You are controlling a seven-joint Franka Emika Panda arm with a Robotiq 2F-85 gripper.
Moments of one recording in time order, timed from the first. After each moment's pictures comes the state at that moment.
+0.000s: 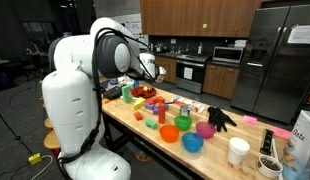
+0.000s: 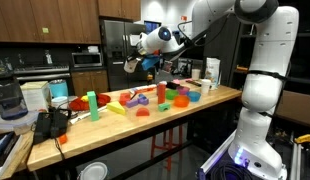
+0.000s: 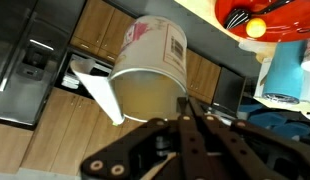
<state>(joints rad) 0.05 0.02 0.14 -2.00 -1.71 3.05 1.42</state>
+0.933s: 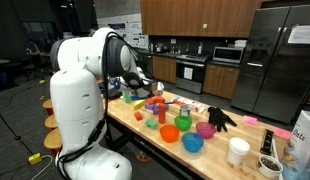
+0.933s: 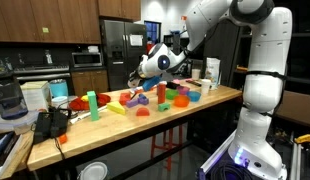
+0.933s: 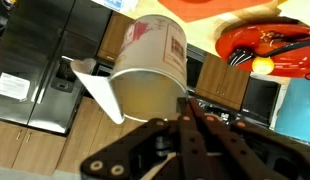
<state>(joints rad) 0.12 0.08 0.21 -2.15 -2.15 2.71 2.00</state>
